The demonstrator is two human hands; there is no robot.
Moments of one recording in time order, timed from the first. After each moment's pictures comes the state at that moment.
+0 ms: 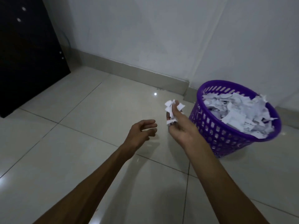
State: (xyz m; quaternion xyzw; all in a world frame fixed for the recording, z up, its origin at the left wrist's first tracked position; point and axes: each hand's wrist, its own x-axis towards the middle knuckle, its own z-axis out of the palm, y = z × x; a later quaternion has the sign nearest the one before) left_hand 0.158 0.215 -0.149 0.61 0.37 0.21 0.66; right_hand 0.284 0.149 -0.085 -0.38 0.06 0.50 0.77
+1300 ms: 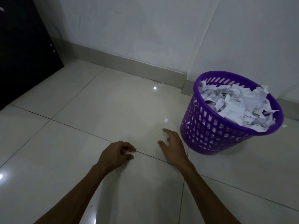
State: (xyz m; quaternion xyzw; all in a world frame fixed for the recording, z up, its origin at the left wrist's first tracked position) left_hand 0.091 0.220 -0.235 0.82 0.42 0.01 0.39; right_hand 0.298 0.097 -0.229 -0.82 -0.38 0.26 0.34
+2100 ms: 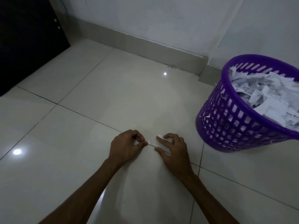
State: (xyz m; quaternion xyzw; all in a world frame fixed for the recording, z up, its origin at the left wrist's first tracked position) left_hand 0.101 0.218 -0.261 0.82 0.46 0.13 0.32; right_hand 0.270 0.087 -0.291 -0.78 -0.54 0.09 0.31
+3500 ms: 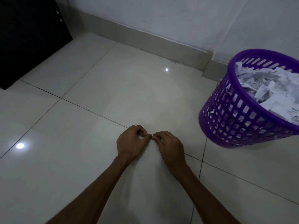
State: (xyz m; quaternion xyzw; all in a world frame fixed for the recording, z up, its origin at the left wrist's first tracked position) left_hand 0.108 0.206 -0.271 0.78 0.51 0.18 0.32; right_hand 0.241 0.111 -0.285 -0.77 -0.54 0.05 0.33
